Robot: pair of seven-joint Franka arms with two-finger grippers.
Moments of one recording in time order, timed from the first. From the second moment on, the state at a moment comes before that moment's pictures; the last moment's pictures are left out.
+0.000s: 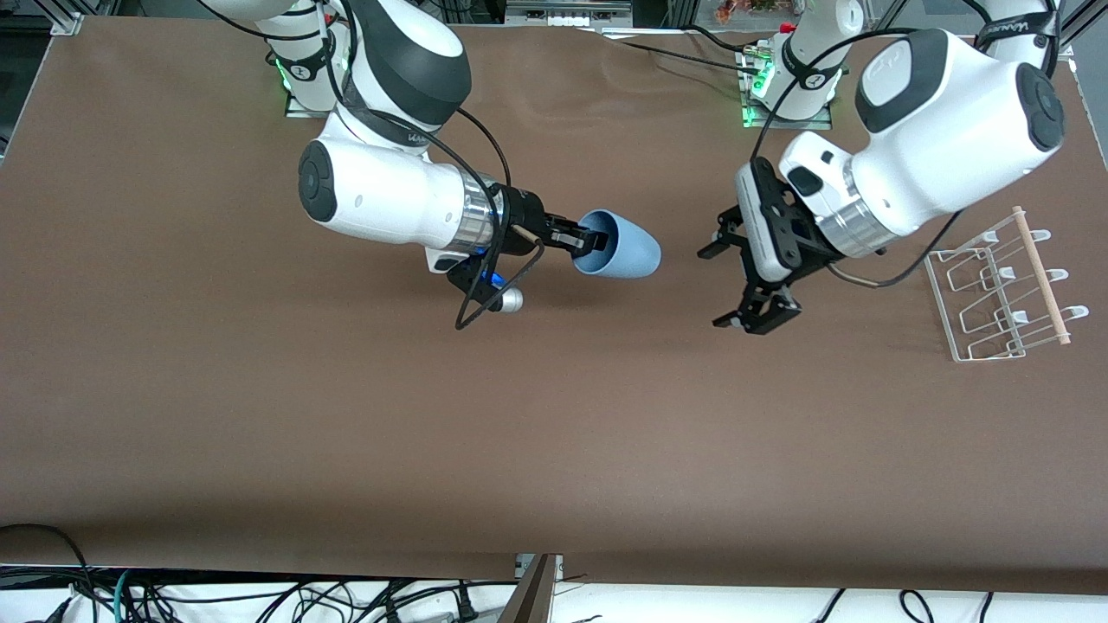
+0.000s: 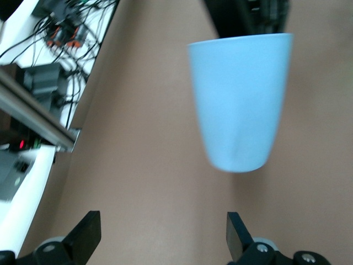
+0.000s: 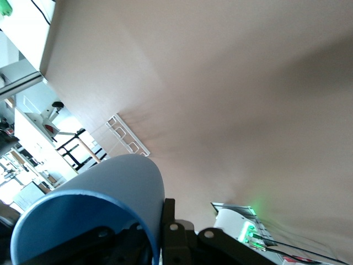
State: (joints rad) left arm 0.10 0.22 -0.50 -1.63 -0.41 2.11 1.27; right arm 0.32 0.57 0.42 -1.26 0.63 2.11 0.94
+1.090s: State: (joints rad) left arm 0.10 0.21 -0.66 -1.75 -0.41 2.36 1.19; right arm 0.32 0.57 0.41 -1.21 0.64 2.11 0.95
